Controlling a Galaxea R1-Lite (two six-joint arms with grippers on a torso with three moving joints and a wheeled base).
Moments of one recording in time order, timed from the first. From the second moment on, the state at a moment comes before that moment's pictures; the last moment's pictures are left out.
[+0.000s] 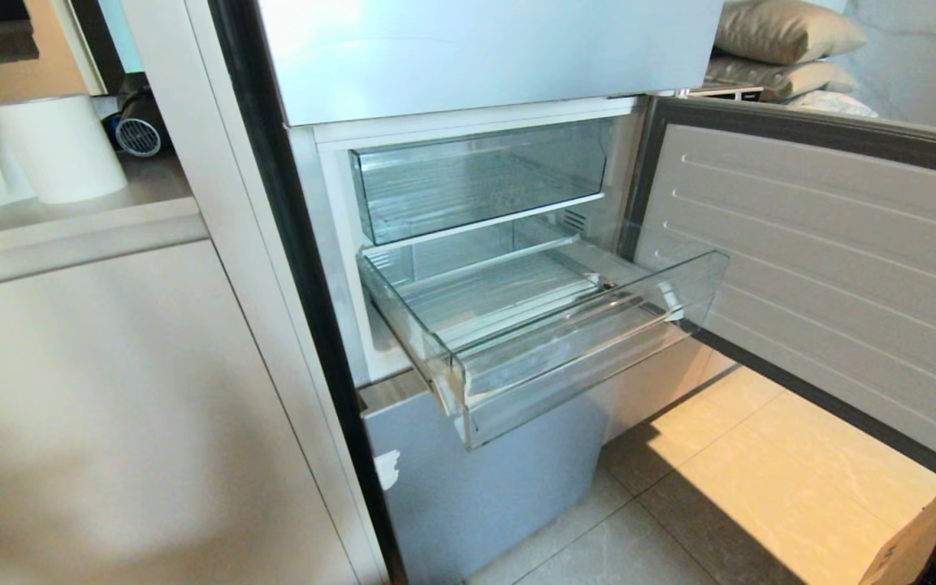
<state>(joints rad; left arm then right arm) 0.00 0.00 0.00 0.01 0.00 0.03 -0.35 1.12 -0.84 -0.70 0.03 0.12</state>
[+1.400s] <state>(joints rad) 0.00 0.00 0.00 0.01 0.00 0.04 0.41 2.01 -1.39 -0.62 0.00 0.14</state>
